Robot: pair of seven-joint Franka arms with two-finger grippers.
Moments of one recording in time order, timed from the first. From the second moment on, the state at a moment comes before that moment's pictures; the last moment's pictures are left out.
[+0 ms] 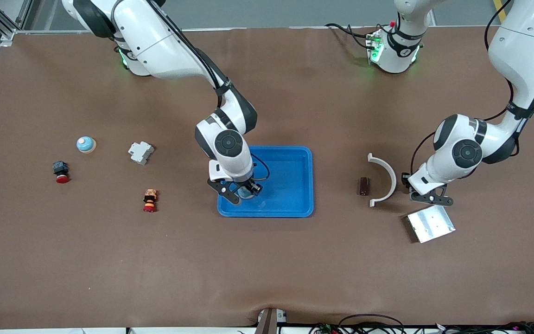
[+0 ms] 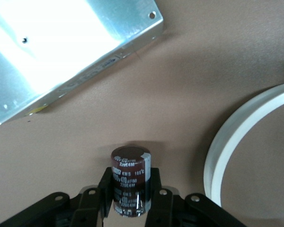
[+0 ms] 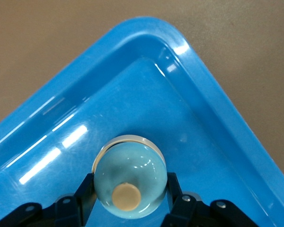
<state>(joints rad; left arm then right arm) 0.48 0.54 -0.53 -2.09 0.53 2.45 -0.22 0.65 0.79 0.01 -1.50 0.00 2.34 1.32</state>
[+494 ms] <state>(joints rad) 0.49 0.56 -0.53 -2.09 0.53 2.48 -0.22 0.63 0.78 0.00 -1.36 0.00 2.12 1.24</state>
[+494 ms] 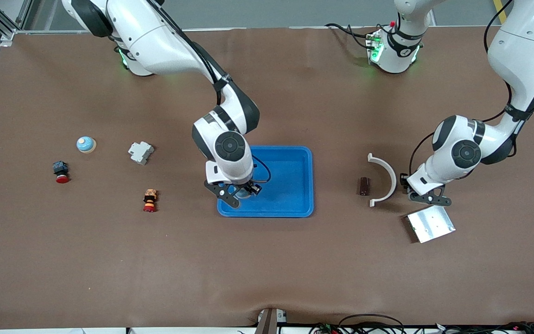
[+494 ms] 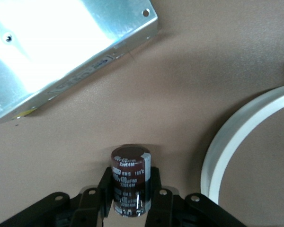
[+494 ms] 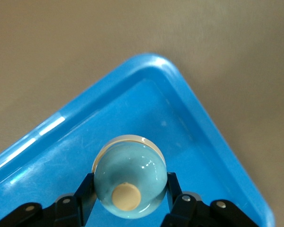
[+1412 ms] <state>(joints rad) 0.49 0.56 -0.53 -2.09 0.53 2.48 -0.22 0.32 0.43 -0.02 -1.83 0.00 2.25 0.48</state>
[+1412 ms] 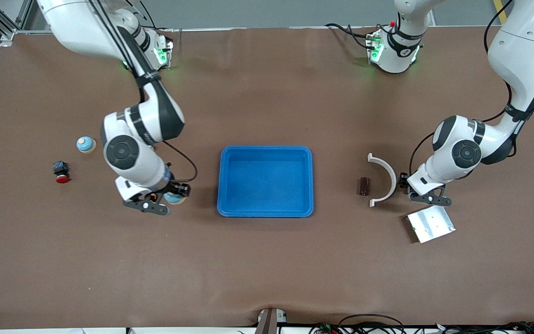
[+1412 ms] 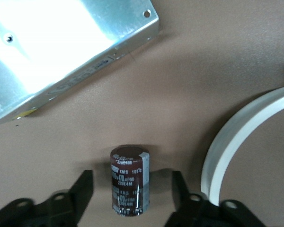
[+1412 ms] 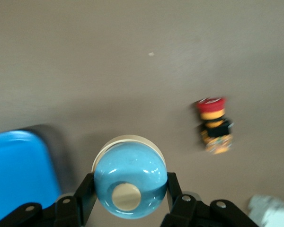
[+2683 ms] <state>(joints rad) 0.54 0.49 -0.69 -1.80 0.46 2.00 -0.22 -0.02 0.36 -0.02 -2.26 0.00 2.72 -0.17</state>
